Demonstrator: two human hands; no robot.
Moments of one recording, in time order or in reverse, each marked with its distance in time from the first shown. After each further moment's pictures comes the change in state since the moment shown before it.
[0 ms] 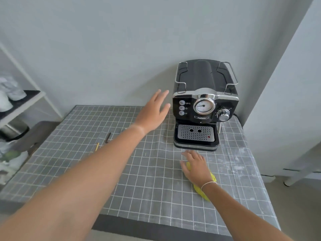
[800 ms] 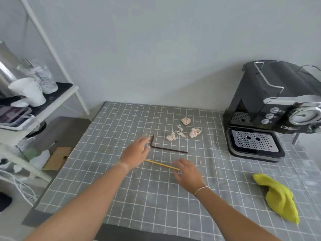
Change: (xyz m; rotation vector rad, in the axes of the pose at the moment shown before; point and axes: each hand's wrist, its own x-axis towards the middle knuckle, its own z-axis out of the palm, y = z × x) left_hand -0.124 -0.281 -0.077 0.009 -0.241 -0.272; right_hand 0.069 -0.197 0.146 0.005 -0.118 -0.123
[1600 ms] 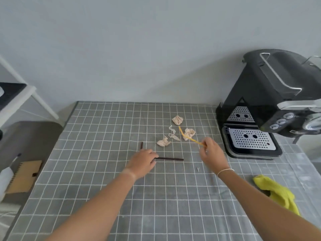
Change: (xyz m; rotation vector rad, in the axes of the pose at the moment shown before) left_hand 0.080 -0.026 0.058 0.189 -0.275 0.269; right_hand 0.062 0.074 -0.065 0.028 0.197 0.407
